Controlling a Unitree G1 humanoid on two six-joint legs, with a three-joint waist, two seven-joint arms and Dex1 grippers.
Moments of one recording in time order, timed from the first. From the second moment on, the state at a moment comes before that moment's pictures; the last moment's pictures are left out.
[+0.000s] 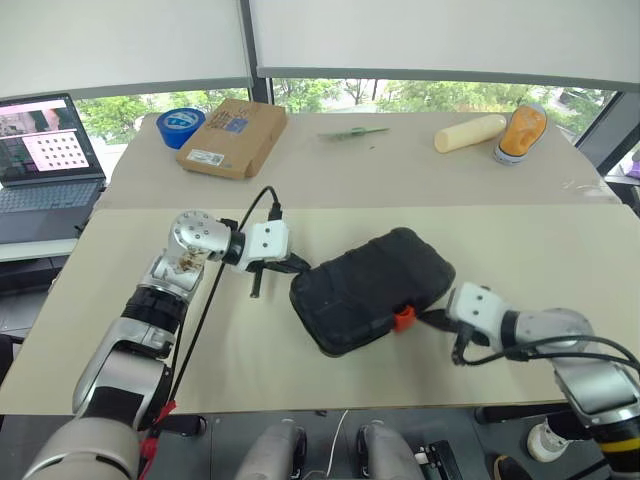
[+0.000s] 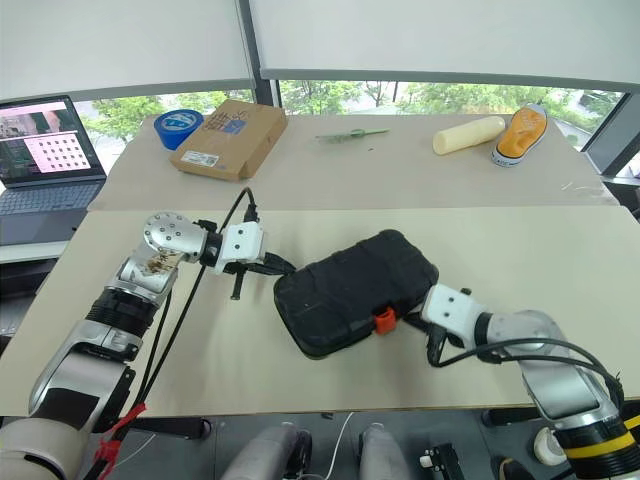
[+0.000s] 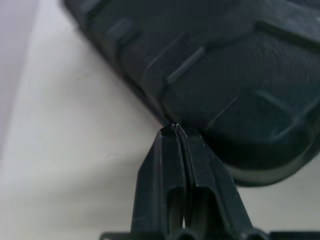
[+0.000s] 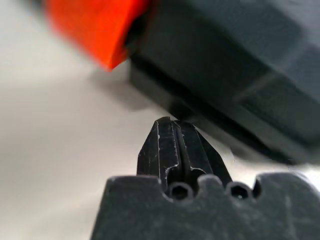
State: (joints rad) left arm -0.81 0.53 -0.29 0.48 -0.02 -0.16 -1.37; right arm -0.11 -0.86 0.05 -0.21 0.09 0.25 0.90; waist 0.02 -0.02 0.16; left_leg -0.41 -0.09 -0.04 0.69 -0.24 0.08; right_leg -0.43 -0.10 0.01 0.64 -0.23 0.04
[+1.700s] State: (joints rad) left arm -0.99 0.33 -0.41 0.61 0.02 -0.37 -1.42; right arm 0.25 -0.69 -0.05 -0.52 0.26 0.29 0.79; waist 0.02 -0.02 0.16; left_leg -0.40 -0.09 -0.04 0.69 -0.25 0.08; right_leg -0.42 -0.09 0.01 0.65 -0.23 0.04
